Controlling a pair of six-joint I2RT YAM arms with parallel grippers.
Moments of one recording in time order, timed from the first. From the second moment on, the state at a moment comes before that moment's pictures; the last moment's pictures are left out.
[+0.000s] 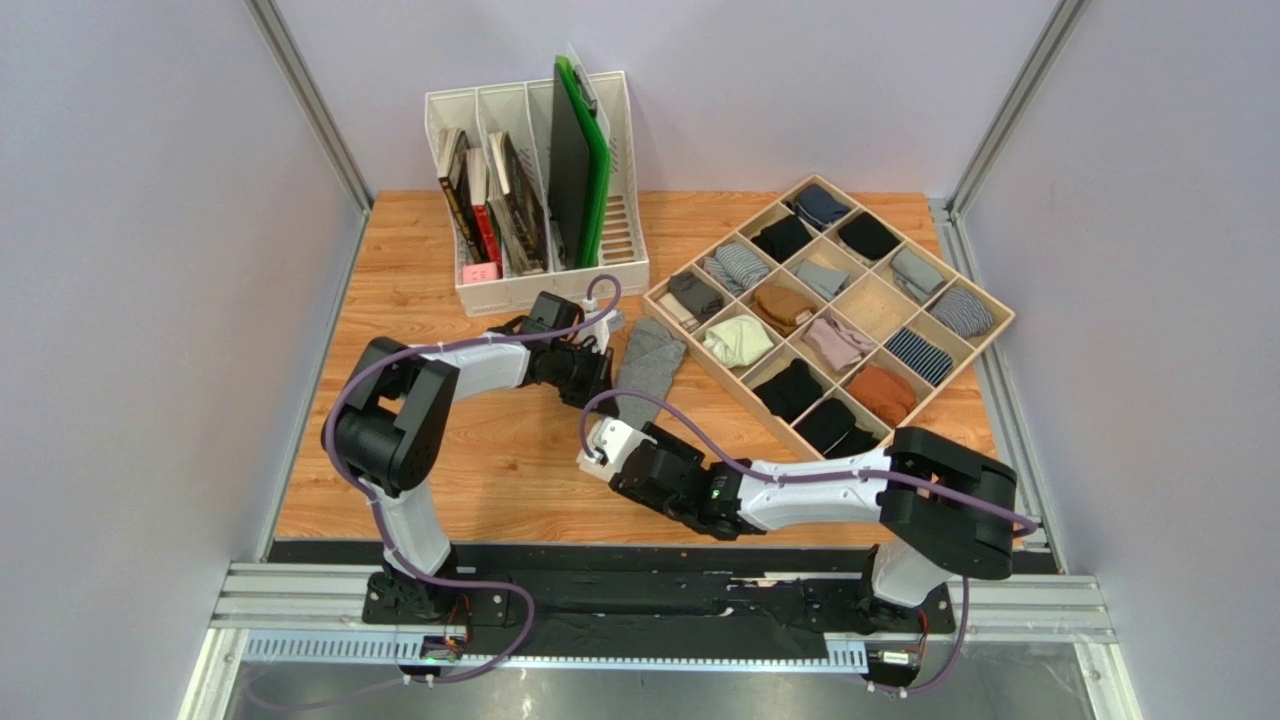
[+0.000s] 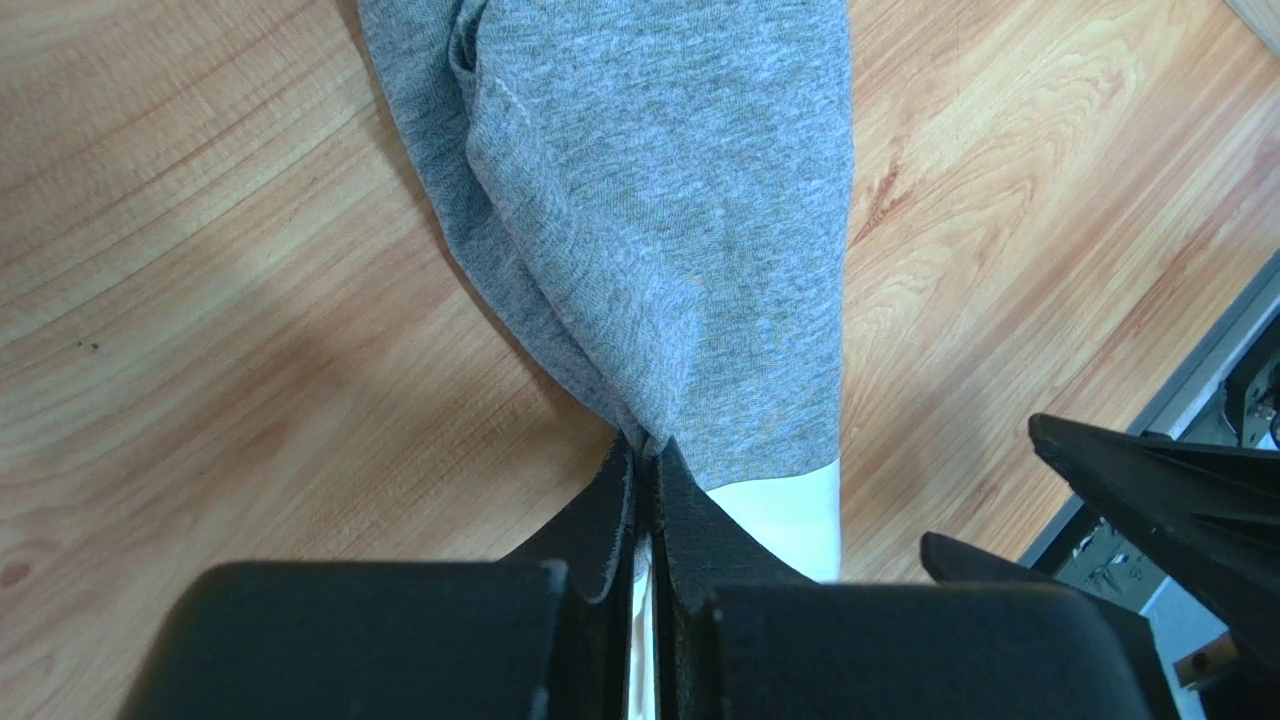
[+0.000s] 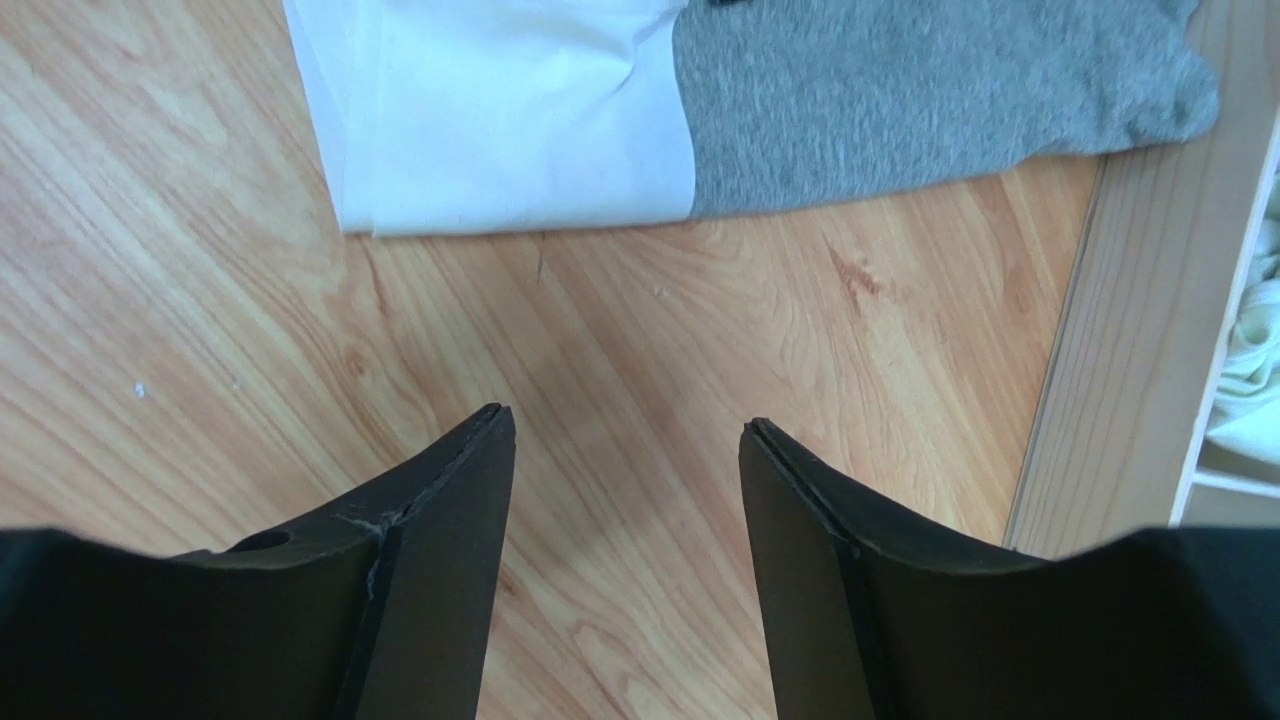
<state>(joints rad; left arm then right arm) -0.44 1.80 0.98 -0.22 0.54 -0.13 1.24 1.57 0.75 -0.03 0.49 -0.05</state>
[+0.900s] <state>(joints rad) -0.43 1.82 0.99 -0.22 0.58 -0.13 1.36 1.77 0.77 0.30 0.60 -0.25</state>
